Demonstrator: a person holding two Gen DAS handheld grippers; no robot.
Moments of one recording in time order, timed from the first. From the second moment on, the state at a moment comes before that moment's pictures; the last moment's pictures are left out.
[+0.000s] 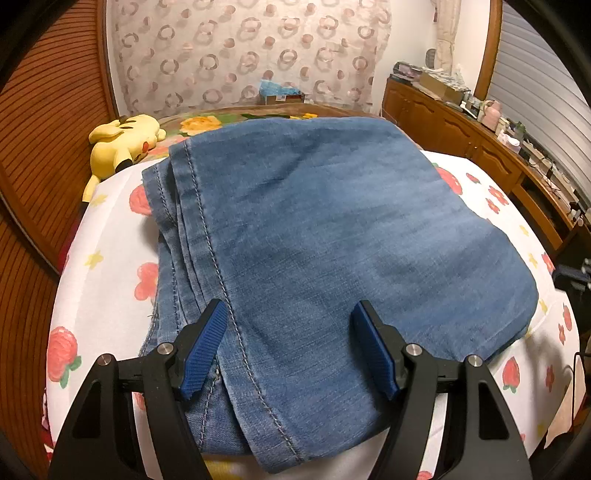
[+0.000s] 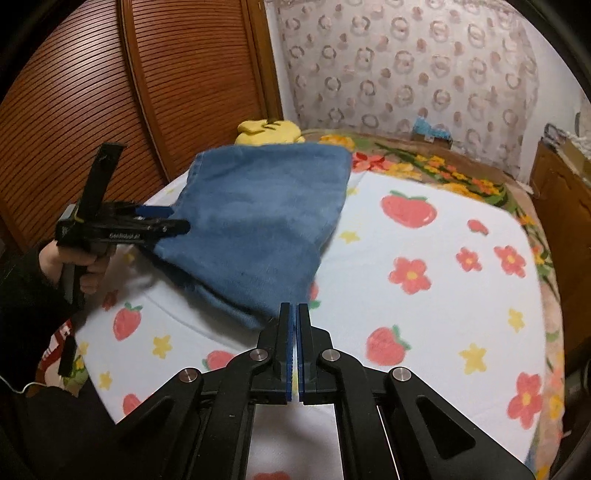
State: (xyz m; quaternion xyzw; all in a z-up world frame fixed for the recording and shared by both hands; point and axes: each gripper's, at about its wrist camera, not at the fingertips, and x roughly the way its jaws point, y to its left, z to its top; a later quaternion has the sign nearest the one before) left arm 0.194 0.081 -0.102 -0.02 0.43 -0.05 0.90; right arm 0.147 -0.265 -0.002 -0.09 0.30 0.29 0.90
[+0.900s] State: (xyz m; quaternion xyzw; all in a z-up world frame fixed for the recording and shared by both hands) left arm 0.177 0.041 -0.074 0.00 0.40 -0.07 0.91; right arm 0.219 -0.221 -0.025 -0.05 0.34 0.28 0.90
